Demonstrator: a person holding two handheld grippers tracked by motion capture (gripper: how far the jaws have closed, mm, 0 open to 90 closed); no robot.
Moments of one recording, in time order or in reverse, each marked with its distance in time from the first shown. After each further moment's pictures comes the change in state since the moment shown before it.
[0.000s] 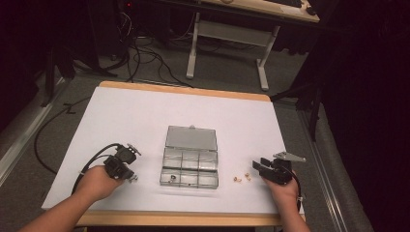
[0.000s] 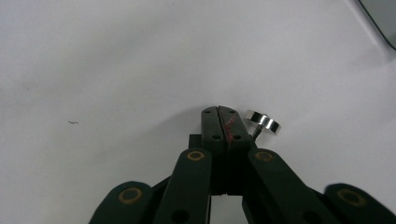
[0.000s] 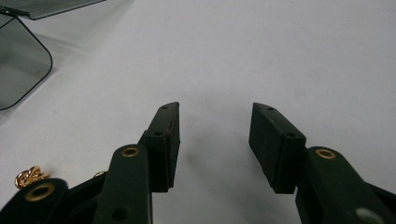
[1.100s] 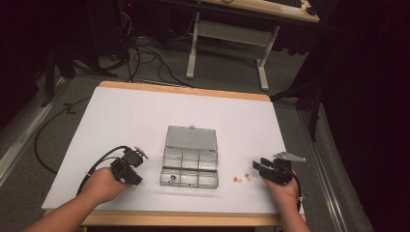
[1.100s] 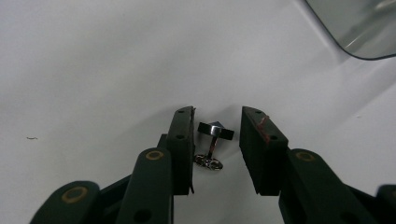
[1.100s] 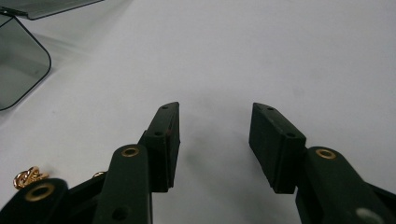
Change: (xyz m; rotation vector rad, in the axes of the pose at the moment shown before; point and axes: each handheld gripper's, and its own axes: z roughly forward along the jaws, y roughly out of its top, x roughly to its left) left arm -0.018 0.009 0.002 0.024 -0.024 0.041; right arm 0.000 0.000 0.000 0.001 -0.003 0.002
